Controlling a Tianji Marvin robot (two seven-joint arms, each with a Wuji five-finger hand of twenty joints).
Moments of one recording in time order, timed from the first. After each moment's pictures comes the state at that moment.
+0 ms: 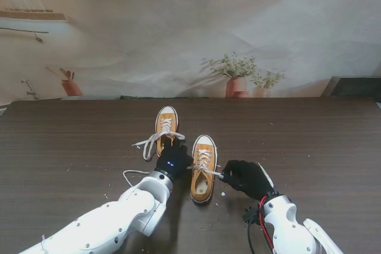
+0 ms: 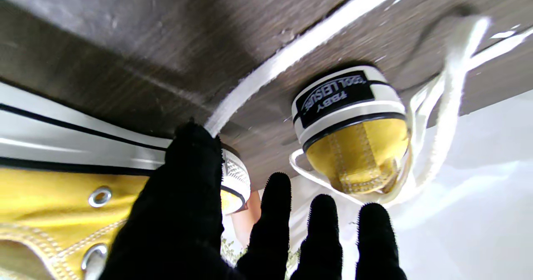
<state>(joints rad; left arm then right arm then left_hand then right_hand) 1.22 -1.08 -0.51 -1.50 1.20 0.46 -0.03 -1.89 -1.15 1.24 -1.76 -0.37 -0.12 -0.15 1.07 -0.28 0.09 -0.04 0.71 -0.13 0.83 0.48 0.48 0.20 0.40 0.52 0.22 0.25 0.45 0.54 -0.05 0.32 0.84 0.58 0.56 -0.56 1.04 -0.29 0.87 0.00 1.16 0.50 1.35 -0.02 1.33 0.81 1.28 0.07 1.71 0.82 1.15 0.36 1.81 0.94</state>
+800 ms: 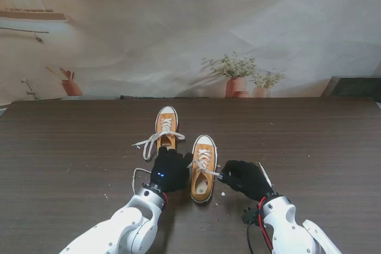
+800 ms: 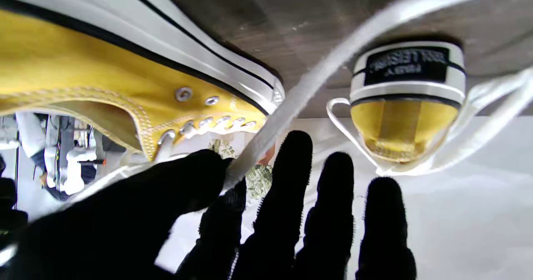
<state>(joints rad) 1.46 -1.12 -0.72 -1.47 1.03 0.23 0.49 -1.90 -1.15 1.24 -1.77 -0.36 -0.13 -0.16 0.62 -0.44 0.96 0.33 0.54 0.14 1.26 0.97 0.91 0.30 0.50 0.50 0.63 0.35 0.52 0.48 0.22 0.39 0.84 0.43 0.56 -0.55 1.04 -0.29 0.87 0.00 1.15 0.50 1.35 -0.02 1.33 0.81 1.28 0.07 1.71 0.82 1.15 0.36 1.81 0.94</state>
